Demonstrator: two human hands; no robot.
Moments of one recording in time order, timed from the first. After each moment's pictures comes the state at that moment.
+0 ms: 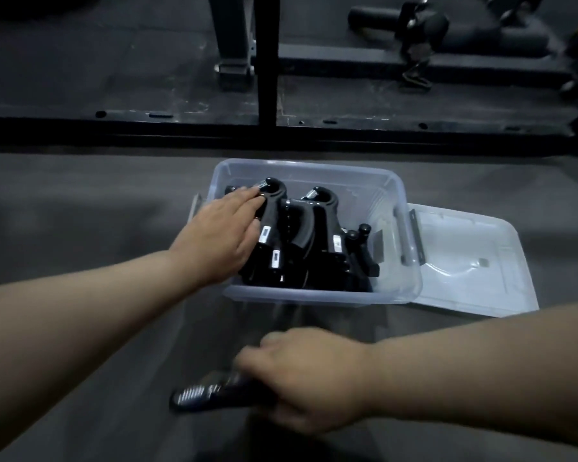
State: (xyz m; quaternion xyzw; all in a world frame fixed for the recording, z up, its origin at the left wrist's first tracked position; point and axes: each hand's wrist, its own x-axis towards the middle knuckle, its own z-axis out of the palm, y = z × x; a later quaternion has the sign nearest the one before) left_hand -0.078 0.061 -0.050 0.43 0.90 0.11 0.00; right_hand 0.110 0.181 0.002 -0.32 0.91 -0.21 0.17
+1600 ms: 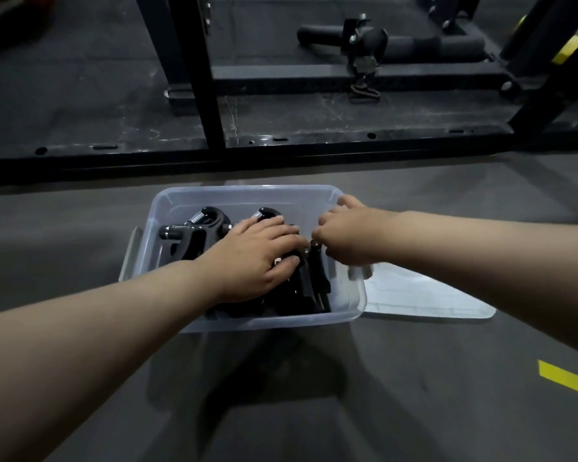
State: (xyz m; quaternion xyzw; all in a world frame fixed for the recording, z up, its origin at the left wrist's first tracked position) left_hand -0.045 0.167 -0.029 0.55 0.82 0.10 0.11; right_hand 0.016 0.364 -0.003 -0.12 0.94 0.19 0.25
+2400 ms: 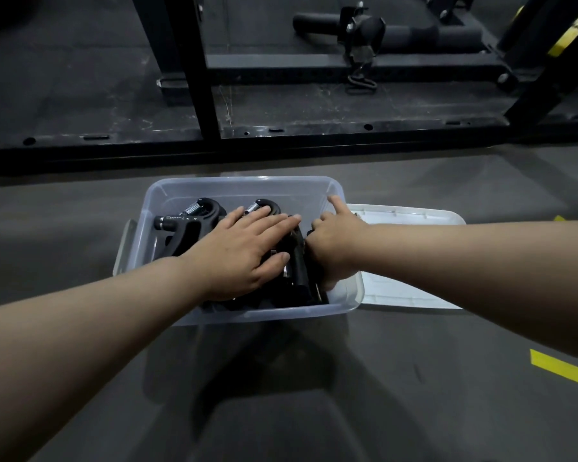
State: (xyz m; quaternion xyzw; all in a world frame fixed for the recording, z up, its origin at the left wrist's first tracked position) left_hand -0.049 0.153 -0.036 0.54 0.83 0.07 0.10; right_hand 0.025 0.336 -0.013 -0.09 0.93 0.21 0.30
